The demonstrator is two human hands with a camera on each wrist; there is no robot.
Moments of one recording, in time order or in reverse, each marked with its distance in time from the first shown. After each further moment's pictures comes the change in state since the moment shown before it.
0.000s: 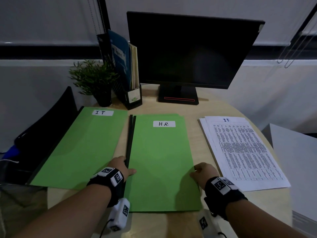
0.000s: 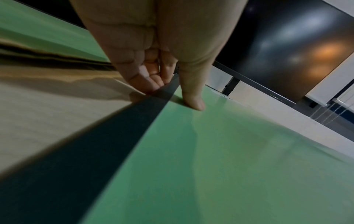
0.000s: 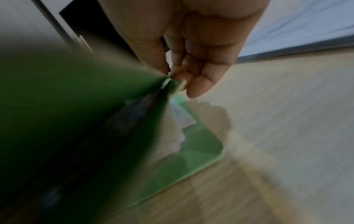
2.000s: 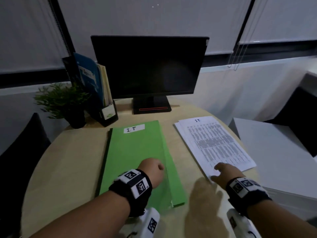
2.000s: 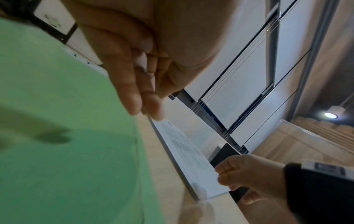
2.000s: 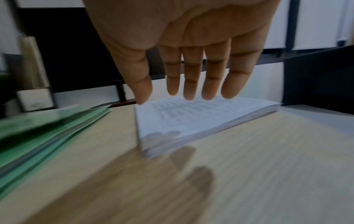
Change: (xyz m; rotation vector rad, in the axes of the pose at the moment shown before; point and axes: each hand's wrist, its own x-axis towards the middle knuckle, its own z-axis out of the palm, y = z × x) left_hand -0.075 0.121 0.008 0.008 -0.113 0.525; right_hand -0.051 0.077 -0.061 -0.228 0.133 0.188
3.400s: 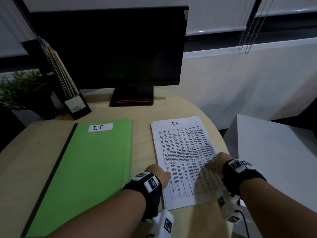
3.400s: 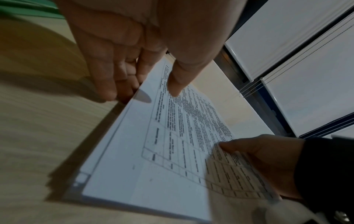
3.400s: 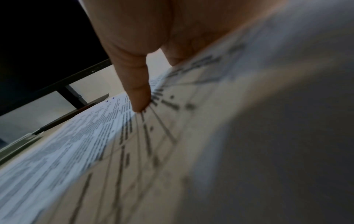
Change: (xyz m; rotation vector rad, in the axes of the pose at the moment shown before) left_hand 0.122 0.136 0.129 0.046 -0.097 -0.488; right_hand 0.182 0.106 -0.052 0.212 -0.216 0.026
